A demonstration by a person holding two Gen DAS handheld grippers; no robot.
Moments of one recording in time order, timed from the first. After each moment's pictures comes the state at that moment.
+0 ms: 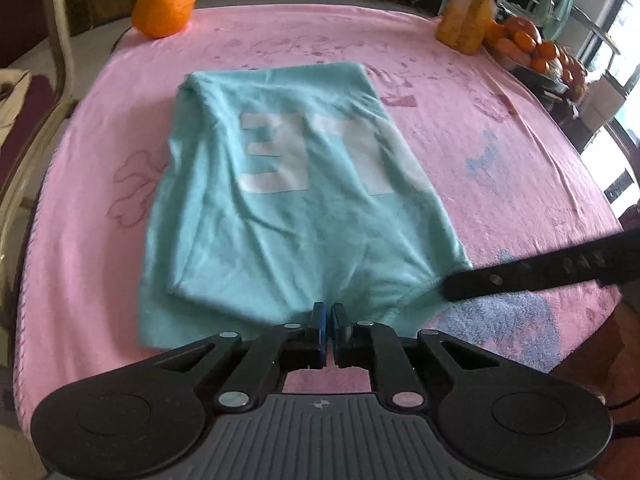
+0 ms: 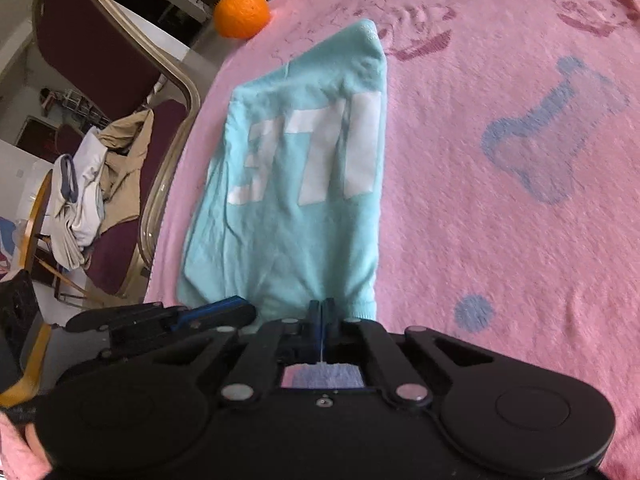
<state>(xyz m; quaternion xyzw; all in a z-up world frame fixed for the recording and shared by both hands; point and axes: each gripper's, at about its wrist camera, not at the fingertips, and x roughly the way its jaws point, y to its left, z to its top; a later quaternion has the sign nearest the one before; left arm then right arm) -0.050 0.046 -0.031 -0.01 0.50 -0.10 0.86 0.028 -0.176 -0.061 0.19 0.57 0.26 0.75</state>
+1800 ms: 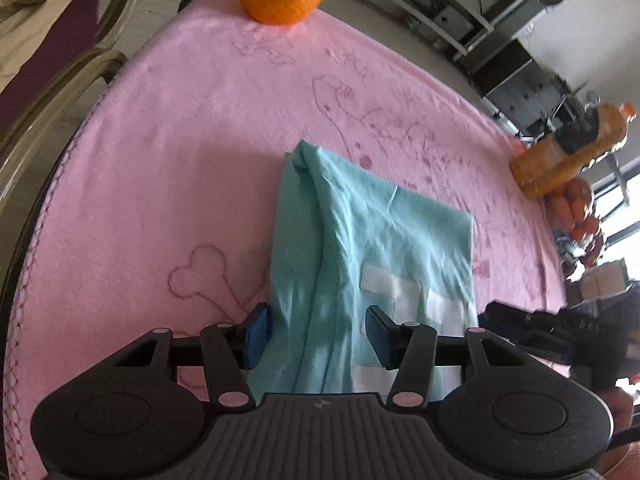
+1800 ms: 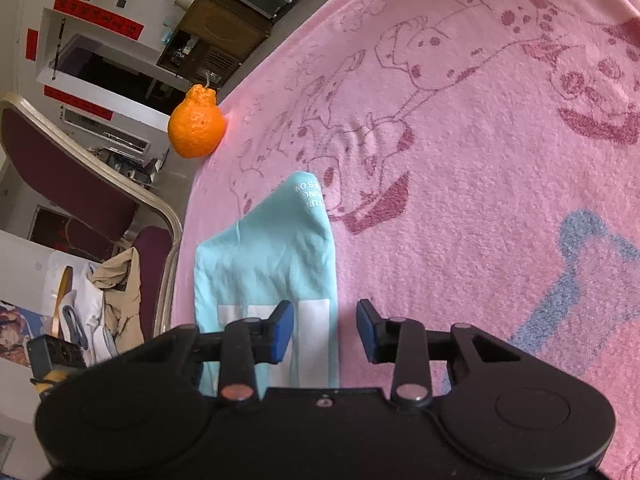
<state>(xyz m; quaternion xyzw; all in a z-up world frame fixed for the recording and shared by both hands) 0.082 0.148 -0.046 -0.23 0.51 -0.07 0.83 0.149 -0.213 -0.084 0.32 0.53 0.24 0.75</state>
